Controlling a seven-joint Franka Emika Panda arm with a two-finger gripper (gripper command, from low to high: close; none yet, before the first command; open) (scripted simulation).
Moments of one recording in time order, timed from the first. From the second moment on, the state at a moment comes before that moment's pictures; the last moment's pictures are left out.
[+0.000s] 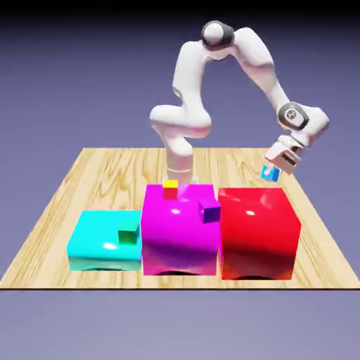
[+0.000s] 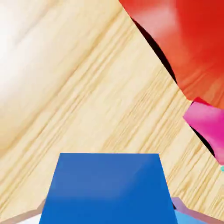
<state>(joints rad) -0.54 -0.32 1.78 -2.34 0.00 1.85 1.17</state>
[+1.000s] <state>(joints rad) -0.92 0.38 1.49 -1.88 -0.28 1.50 -0.13</state>
